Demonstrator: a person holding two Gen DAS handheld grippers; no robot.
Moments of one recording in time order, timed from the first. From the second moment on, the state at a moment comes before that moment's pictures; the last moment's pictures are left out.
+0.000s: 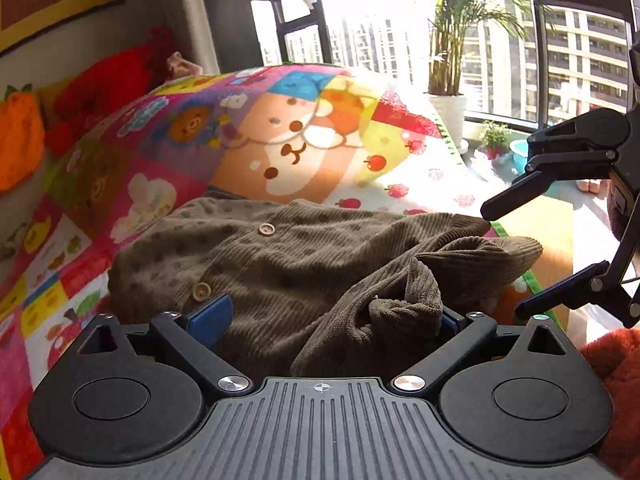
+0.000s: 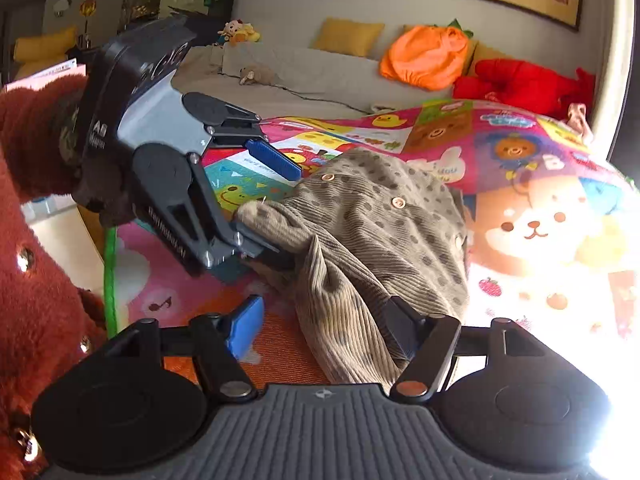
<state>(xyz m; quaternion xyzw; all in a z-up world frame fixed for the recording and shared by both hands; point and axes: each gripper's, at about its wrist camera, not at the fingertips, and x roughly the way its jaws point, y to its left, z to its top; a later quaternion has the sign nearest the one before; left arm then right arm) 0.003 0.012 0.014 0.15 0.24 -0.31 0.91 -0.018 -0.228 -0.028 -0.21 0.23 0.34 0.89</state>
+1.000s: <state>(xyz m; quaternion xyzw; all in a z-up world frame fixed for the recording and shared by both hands) 0.121 0.049 0.027 0.03 0.26 -0.31 0.91 0.071 -0.235 0.046 -0.22 0.12 0.35 0.90</state>
